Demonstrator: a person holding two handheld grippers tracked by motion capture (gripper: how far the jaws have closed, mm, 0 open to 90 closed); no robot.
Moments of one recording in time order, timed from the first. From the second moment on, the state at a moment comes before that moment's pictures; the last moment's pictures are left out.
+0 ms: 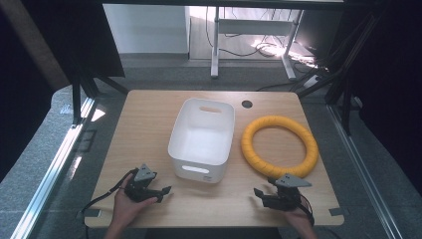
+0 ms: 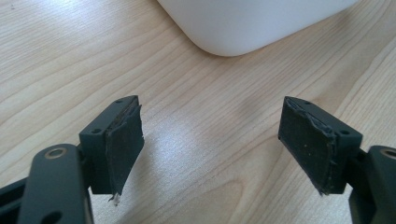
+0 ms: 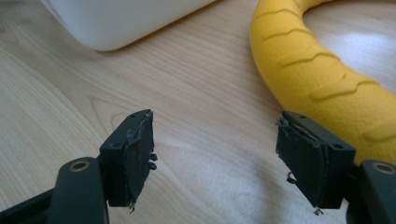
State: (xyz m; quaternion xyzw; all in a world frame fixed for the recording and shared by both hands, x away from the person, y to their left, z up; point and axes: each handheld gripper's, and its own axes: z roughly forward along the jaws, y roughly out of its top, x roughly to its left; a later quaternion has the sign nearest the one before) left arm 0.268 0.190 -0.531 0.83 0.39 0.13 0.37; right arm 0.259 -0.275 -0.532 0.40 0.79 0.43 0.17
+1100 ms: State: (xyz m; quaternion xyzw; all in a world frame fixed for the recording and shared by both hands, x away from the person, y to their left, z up) left arm 0.267 0.182 -0.525 0.85 0.37 0.14 0.36; right arm 0.369 -0.276 -0.469 0.29 0.93 0.20 0.11
